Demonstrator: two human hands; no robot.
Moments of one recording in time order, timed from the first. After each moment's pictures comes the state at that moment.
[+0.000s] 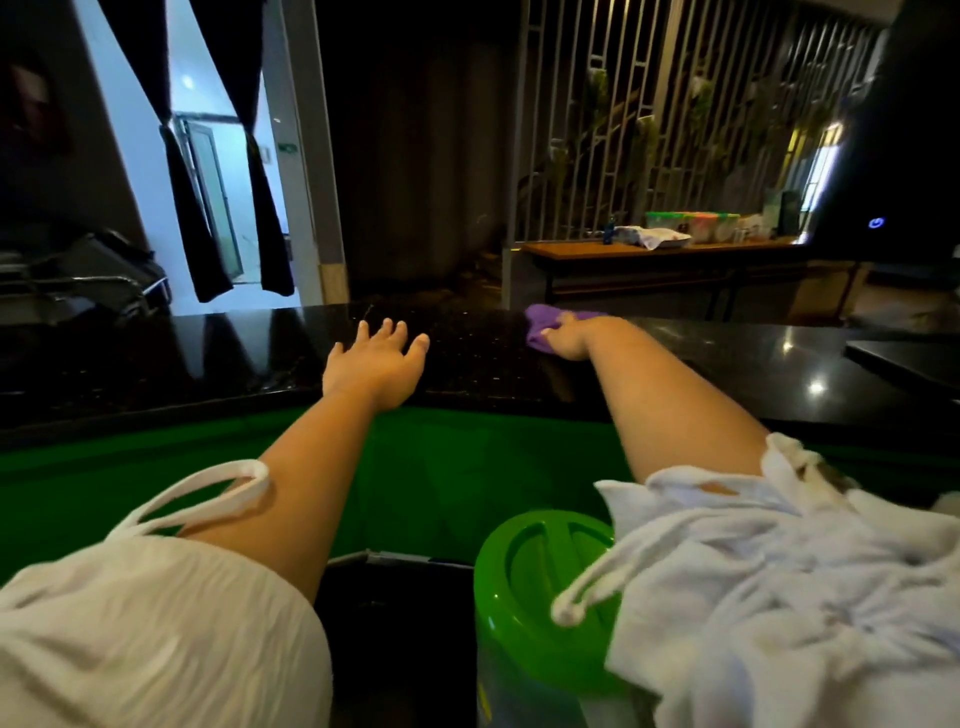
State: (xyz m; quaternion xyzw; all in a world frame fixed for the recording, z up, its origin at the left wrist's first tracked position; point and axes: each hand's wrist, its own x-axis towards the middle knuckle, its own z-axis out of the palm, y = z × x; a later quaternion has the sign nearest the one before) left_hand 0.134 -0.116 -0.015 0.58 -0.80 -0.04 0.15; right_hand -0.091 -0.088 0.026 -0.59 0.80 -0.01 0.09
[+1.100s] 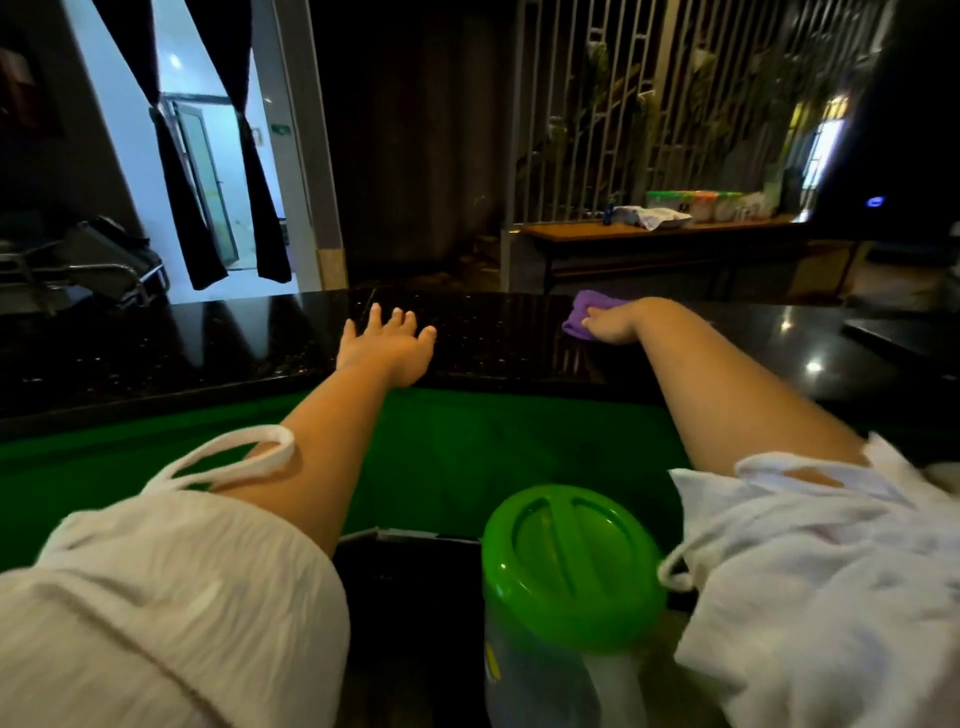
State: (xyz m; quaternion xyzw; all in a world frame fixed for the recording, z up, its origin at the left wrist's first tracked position) left_hand 0.132 -0.120 -0.010 0.57 -0.81 -0.04 0.07; right_hand -0.114 -0.061 0.032 -0.56 0.82 0.06 0.12
